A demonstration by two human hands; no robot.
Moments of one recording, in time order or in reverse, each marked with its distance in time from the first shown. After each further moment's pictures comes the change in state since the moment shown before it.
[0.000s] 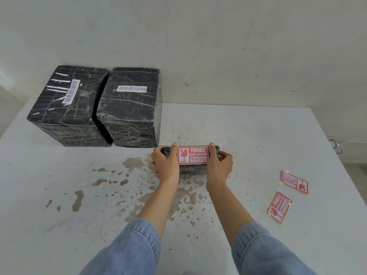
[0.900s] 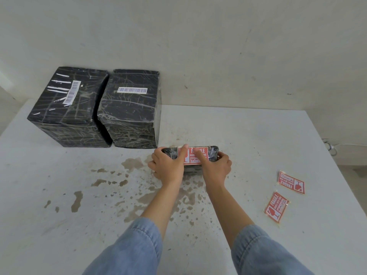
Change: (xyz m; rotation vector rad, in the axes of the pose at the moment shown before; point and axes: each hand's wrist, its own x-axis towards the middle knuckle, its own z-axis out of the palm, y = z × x) left_hand -0.015 0.005 -0.003 0.257 0.028 0.118; right_hand -0.009 -0.001 -0.008 -0.210 -0.077 -0.133
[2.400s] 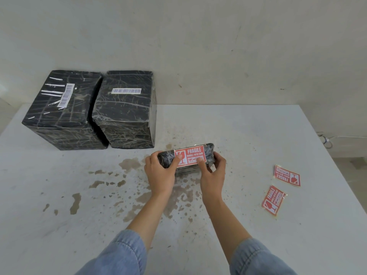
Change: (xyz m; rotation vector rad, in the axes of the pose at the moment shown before) left_hand 0.005 -0.040 -0.010 -0.001 -0.030 0.257; right_hand -0.031 0.019 -0.017 0.328 -0.095 -0.100
